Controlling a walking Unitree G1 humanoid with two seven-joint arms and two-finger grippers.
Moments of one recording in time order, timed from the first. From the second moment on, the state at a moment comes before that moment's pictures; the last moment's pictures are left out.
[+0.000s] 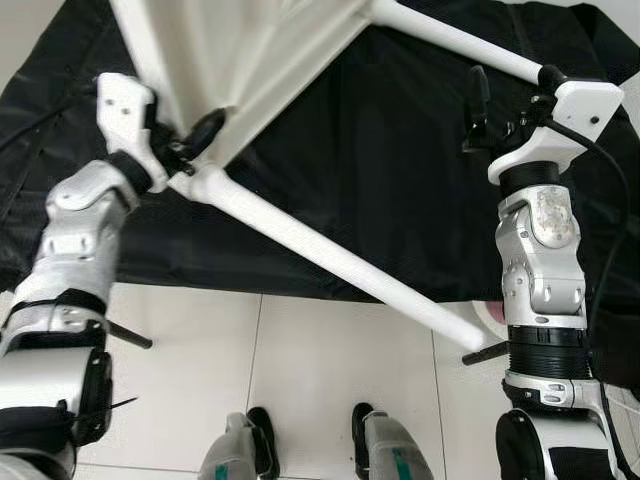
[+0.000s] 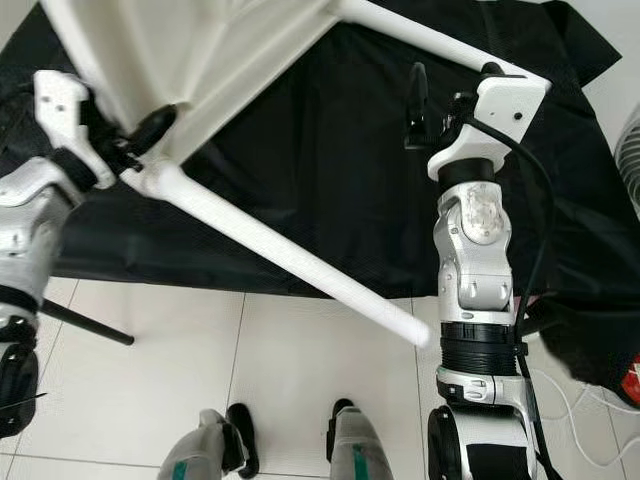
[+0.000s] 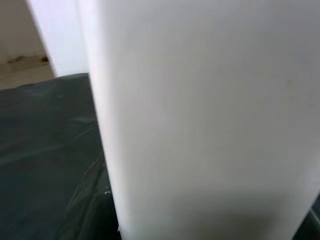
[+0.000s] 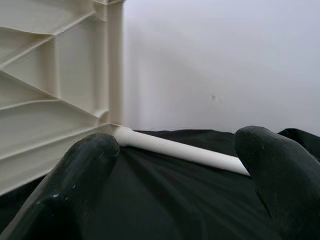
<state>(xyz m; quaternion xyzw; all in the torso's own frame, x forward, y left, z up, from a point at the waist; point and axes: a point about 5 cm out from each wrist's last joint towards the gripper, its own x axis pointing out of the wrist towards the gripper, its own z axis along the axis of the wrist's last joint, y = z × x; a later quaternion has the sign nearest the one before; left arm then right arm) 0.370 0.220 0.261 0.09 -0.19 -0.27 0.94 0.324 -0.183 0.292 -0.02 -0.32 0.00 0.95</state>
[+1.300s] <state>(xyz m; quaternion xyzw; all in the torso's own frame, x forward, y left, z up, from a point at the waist) 0.365 0.219 0.260 0.11 -0.15 -0.24 0.95 0.328 -0.182 0.293 -0.02 -0.32 0.01 0.95</state>
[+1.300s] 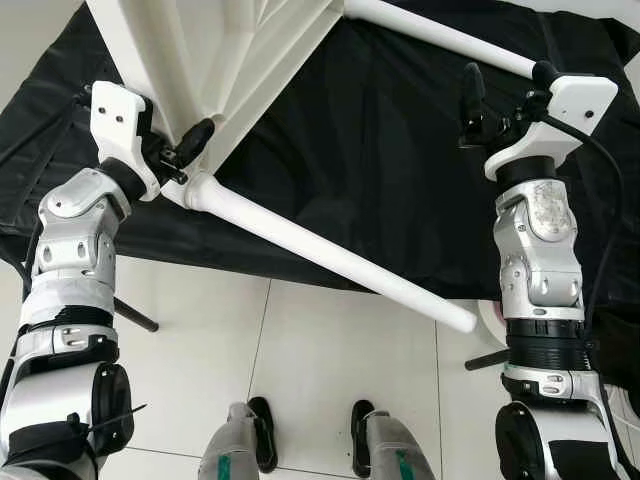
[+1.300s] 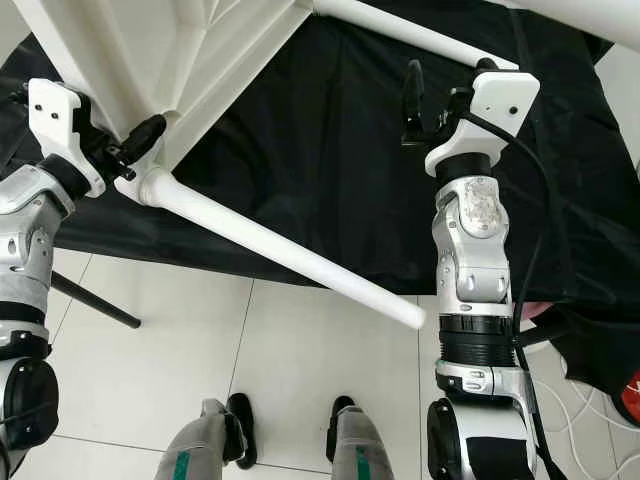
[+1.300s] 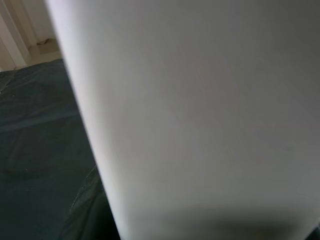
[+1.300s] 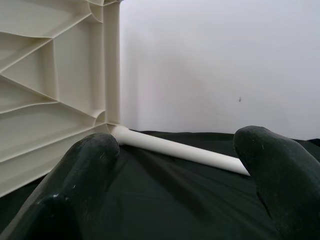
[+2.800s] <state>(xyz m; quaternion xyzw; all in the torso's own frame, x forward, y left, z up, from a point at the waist) 0.371 0.192 0.254 0.11 -0.13 -0.23 0.96 0.327 -0.187 0.290 -0.02 -0.31 0.00 0.95</state>
